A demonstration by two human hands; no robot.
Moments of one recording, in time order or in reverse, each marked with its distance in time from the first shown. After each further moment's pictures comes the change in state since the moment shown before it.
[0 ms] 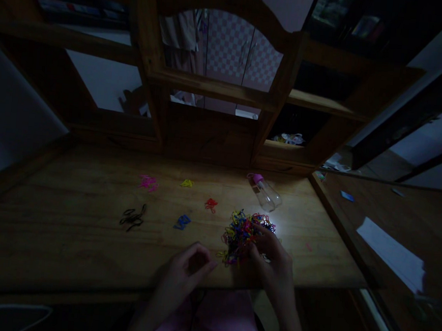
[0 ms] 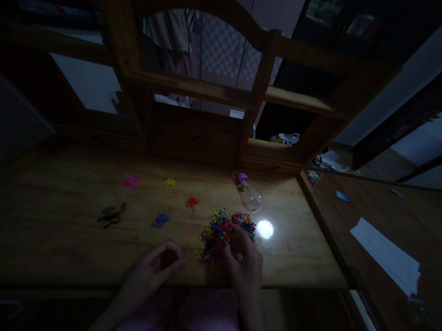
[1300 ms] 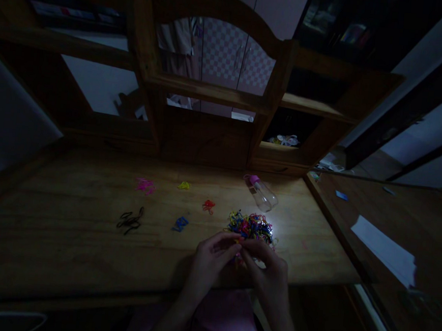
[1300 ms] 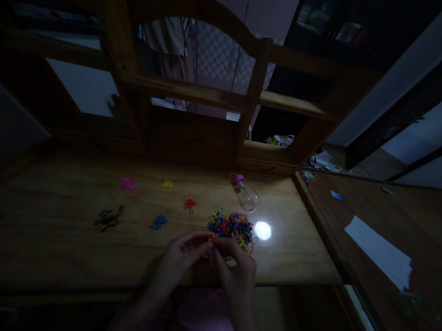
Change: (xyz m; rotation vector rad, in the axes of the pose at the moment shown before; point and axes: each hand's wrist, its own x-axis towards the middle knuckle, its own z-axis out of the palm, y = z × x) left_hand 0.038 0.020 0.052 -0.418 -0.038 -0.015; right_hand -0.016 -0.014 0.007 -0.039 -0.023 -0.149
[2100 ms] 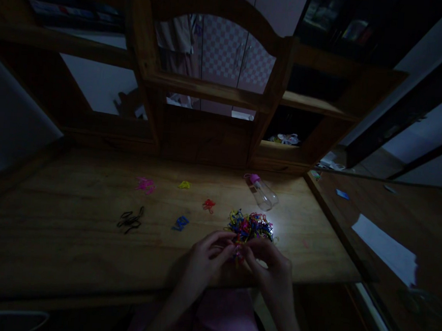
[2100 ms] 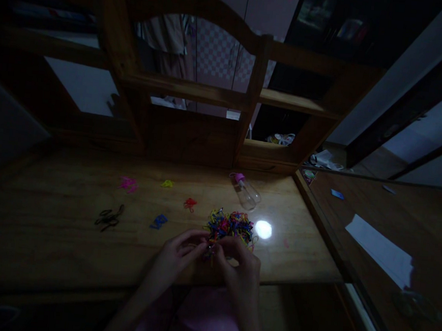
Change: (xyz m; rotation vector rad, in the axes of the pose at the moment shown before) left_hand -0.007 0.004 -0.015 0.181 -0.012 -0.001; right_hand -0.001 0.003 -0.005 -0.023 0.024 0.044
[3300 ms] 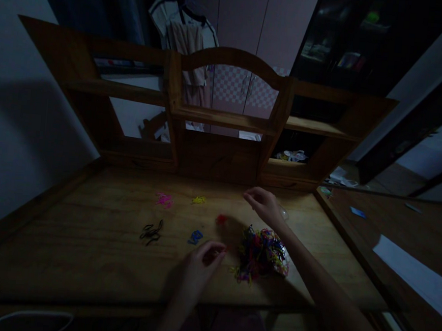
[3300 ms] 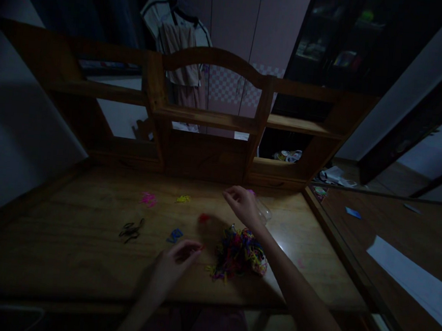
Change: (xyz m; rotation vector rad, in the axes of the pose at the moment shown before) left_hand 0.004 -0.018 -0.047 0.337 0.228 0.136; right_hand 0.173 -0.023 0.025 -0.184 -0.168 -0.370
